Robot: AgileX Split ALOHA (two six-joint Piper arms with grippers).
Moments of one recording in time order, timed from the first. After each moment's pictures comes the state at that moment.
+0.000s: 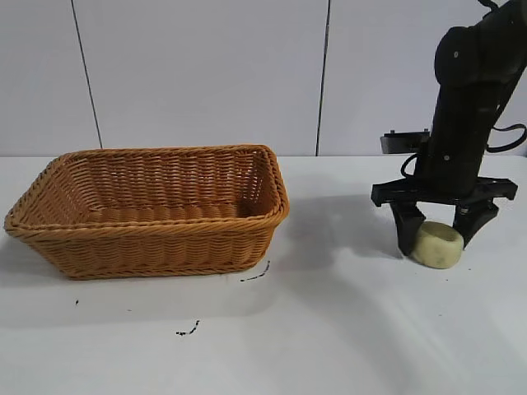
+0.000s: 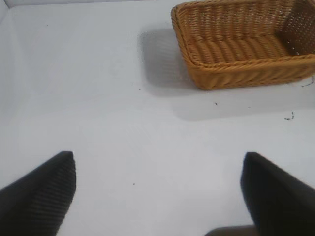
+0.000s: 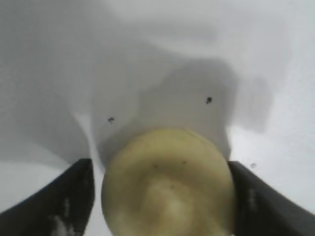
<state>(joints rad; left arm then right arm) -0.06 0.00 -0.50 0.04 1.06 0.03 0.13 2.22 -1.52 -0.02 0.87 0.03</state>
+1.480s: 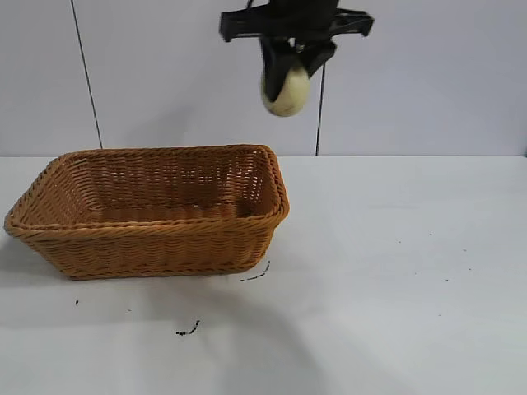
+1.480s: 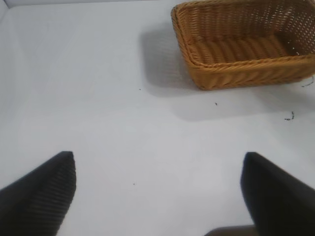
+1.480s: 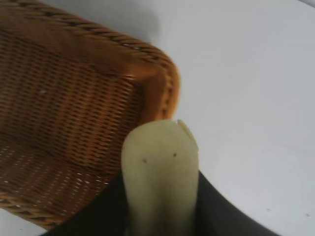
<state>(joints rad) -0.06 0.00 -0.50 0.04 1.06 0.03 0.54 2.24 -2.21 -0.01 1.18 0.03</state>
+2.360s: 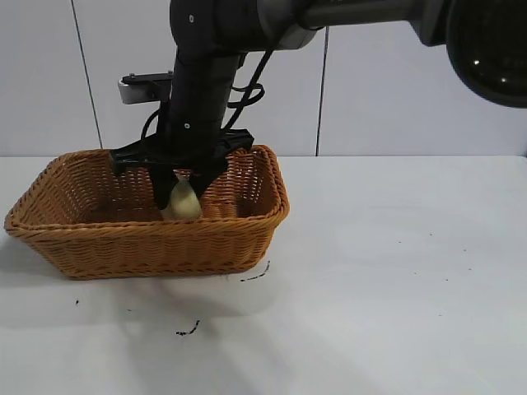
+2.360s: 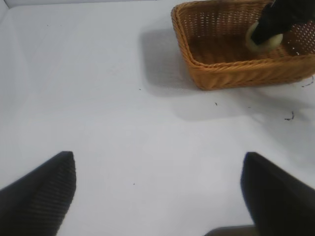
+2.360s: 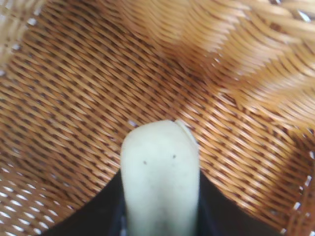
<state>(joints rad) -0.06 0.00 -0.50 0.04 1.06 0.03 0.67 2.50 -2.23 0.02 0.93 0.04</state>
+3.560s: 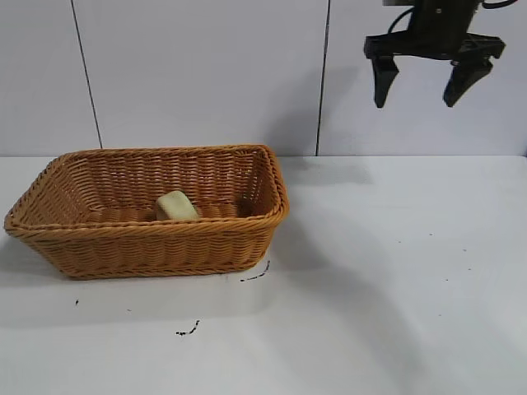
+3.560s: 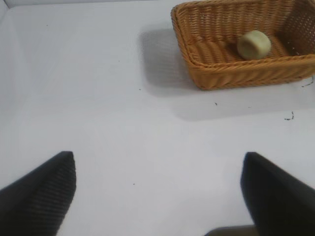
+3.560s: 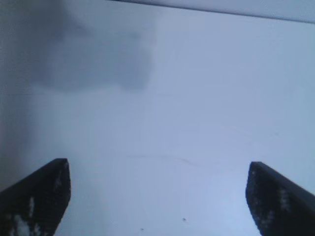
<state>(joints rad) -0.06 0.00 -0.50 0.04 1.06 0.03 0.07 2.30 -2.24 -0.04 1.20 0.05</state>
